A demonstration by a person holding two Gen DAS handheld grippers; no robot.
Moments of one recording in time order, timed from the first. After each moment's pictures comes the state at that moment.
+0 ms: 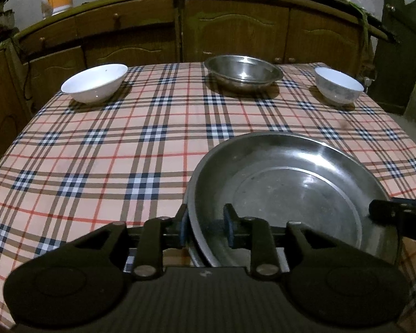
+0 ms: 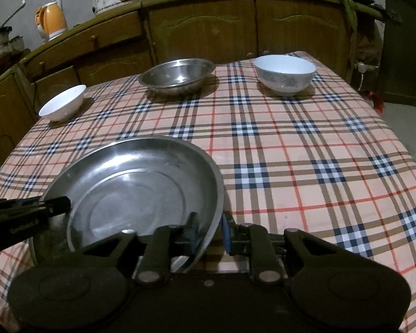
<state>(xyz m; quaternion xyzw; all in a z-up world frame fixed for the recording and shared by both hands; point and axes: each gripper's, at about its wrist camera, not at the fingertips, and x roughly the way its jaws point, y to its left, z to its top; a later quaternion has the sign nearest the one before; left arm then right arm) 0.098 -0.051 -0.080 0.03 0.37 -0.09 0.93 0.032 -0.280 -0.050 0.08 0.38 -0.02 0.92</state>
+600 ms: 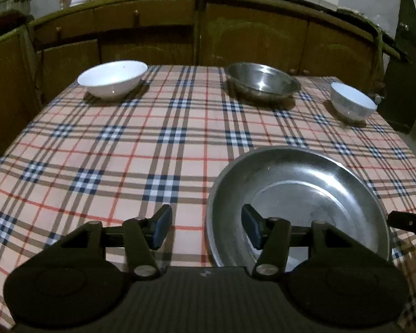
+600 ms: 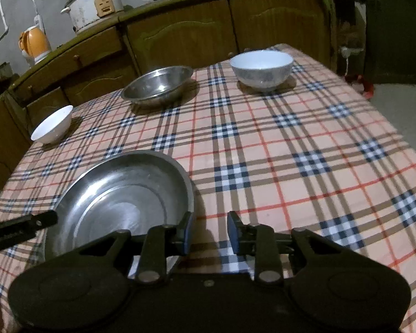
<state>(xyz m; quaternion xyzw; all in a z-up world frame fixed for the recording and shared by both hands) 0.103 -0.034 -0.080 0.00 0.37 -0.08 0.93 0.030 -0.307 -0.053 0.14 0.37 -0.03 0.92</state>
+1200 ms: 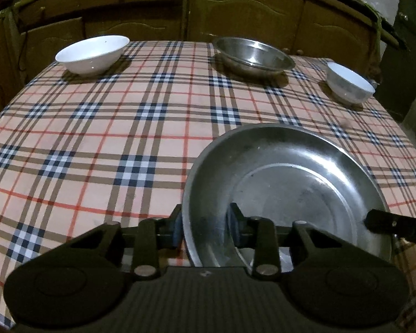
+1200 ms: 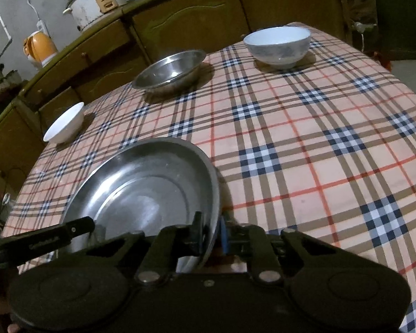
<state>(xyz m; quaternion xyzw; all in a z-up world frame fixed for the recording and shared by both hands) 0.119 -0.044 -0.096 -0.01 0.40 -0.10 0.91 0.045 -0.299 -0.070 0.19 0.39 0.00 0.90</state>
